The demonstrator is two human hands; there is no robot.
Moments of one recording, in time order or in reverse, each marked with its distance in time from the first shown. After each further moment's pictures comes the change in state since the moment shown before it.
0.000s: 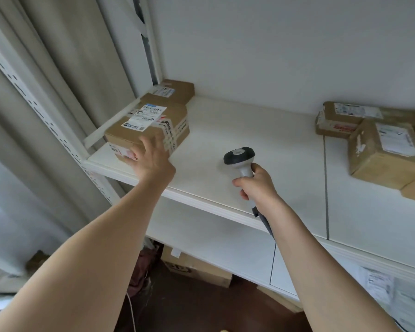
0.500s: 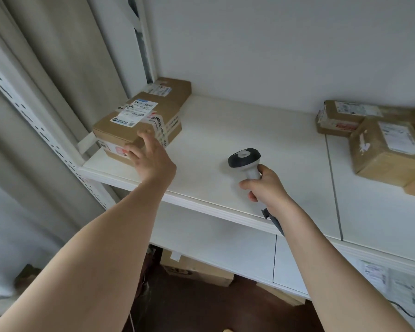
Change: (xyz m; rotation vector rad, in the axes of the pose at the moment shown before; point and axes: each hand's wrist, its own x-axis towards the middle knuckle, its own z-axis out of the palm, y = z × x) left_hand 0.044 -0.013 0.022 -0.059 0.010 -0.016; right_hand 0.006 -0.006 0.013 -0.055 0.019 0.005
